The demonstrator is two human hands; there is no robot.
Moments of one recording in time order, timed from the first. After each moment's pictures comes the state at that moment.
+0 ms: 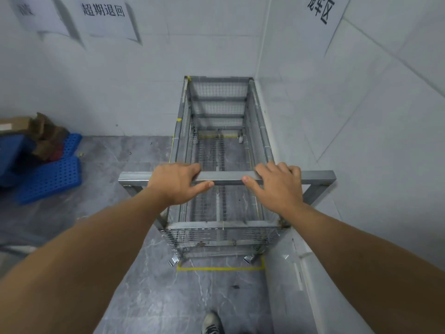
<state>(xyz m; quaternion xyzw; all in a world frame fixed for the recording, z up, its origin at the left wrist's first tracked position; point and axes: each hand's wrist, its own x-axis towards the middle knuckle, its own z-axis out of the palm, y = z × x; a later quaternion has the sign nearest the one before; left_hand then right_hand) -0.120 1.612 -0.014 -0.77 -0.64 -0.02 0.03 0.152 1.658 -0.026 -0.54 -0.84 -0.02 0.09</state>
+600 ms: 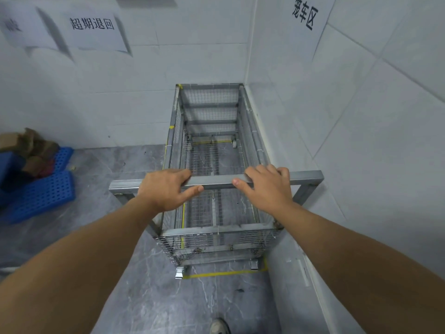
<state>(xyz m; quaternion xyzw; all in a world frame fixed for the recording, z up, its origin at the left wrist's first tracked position) -0.156 1.601 -0.023 -0.78 -0.62 -0.06 0.05 0.122 1.642 -0.023 -0.55 -0.83 0.02 0.09</state>
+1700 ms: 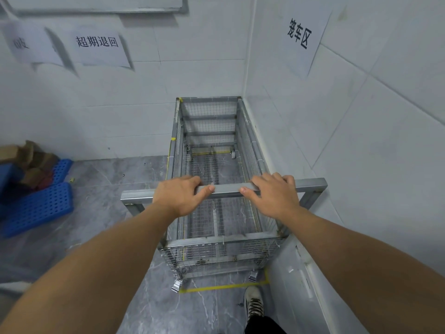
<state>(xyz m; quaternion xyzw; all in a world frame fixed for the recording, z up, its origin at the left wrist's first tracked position) -0.131 1.610 -0.014 -0.74 -0.67 -0.05 -0.03 0.133 1.648 -0.016 -0.55 -0.84 0.02 0.05</state>
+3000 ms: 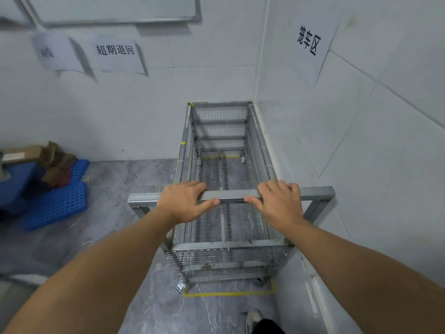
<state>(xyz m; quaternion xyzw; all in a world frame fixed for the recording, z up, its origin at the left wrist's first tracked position) -0.129 1.609 -0.017 -0.76 -0.65 -0.04 0.00 0.142 1.657 -0.039 -0.52 -0.84 -0.10 0.13</state>
